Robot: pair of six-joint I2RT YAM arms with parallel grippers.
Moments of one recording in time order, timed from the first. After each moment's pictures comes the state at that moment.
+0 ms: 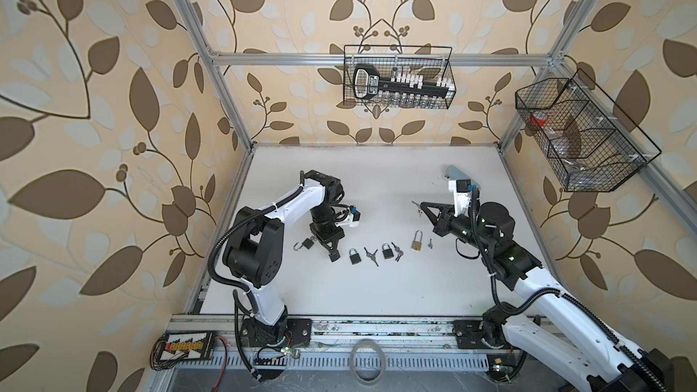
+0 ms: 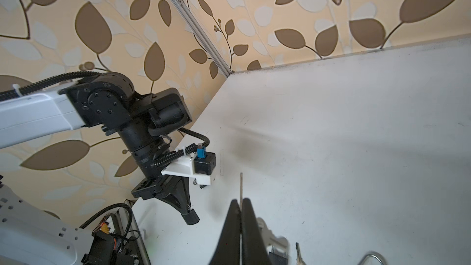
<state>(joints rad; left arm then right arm) -0.41 1.79 1.32 -1.39 0.33 0.54 0.42 0.84 0.60 0.03 -0.30 0.49</state>
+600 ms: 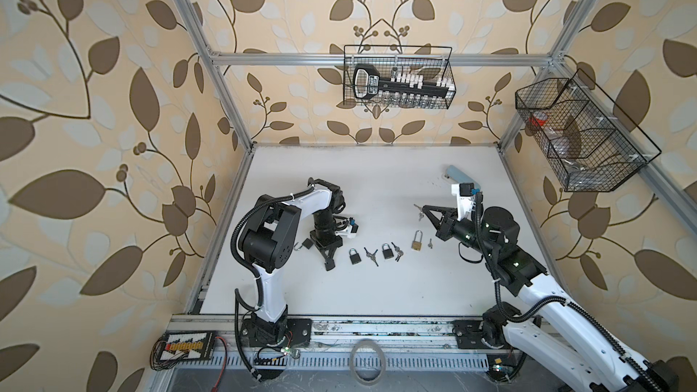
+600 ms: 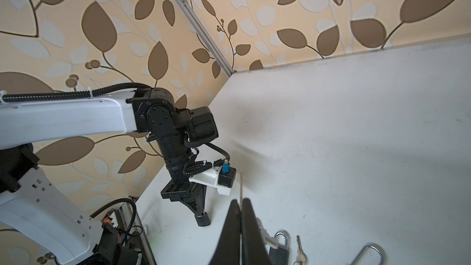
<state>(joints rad) -0.40 1.92 1.27 -1.32 0.27 0.56 0.42 0.78 0.58 0.00 -0.30 0.49</state>
